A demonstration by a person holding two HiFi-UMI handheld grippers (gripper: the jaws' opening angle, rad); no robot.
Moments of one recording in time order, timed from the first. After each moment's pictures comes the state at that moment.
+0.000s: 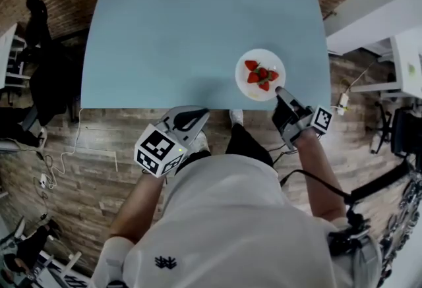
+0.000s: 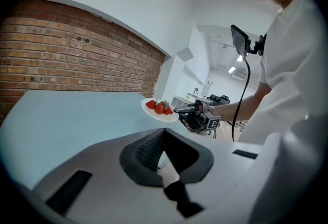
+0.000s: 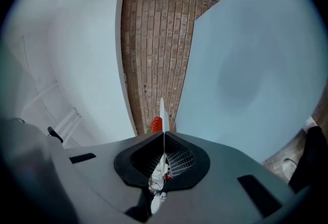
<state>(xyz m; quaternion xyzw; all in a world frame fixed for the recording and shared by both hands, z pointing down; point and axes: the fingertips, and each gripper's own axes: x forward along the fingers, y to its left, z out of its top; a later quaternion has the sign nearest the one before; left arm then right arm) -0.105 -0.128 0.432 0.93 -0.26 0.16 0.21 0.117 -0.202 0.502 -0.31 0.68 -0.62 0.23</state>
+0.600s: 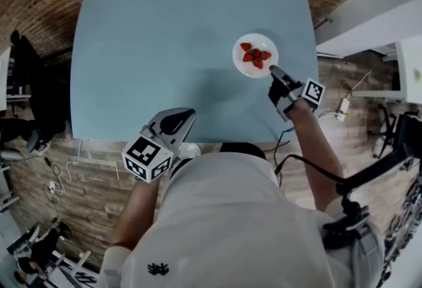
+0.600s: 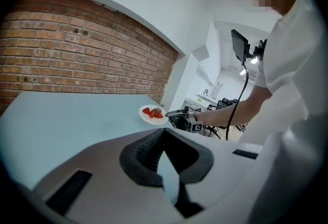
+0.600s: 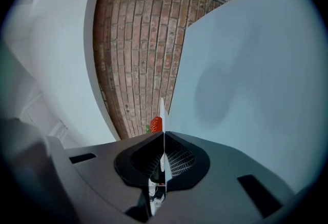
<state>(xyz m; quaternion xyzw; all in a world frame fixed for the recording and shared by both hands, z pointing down) -0.020 -0.286 0.427 0.91 -0.30 0.17 0.24 0.239 -0.418 0.585 -0.36 0.64 -0.65 0.21</state>
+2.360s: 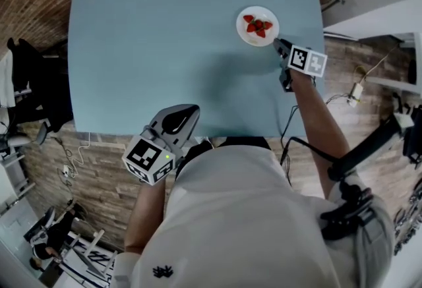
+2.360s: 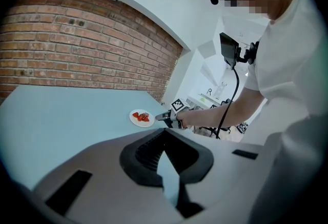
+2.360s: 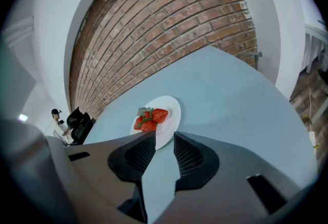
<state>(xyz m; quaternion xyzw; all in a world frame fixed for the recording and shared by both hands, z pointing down) 0.035 -0.297 0.426 0.89 -0.31 0.18 0.26 0.290 -0.489 0.649 -0.51 0.72 -0.45 -0.14</state>
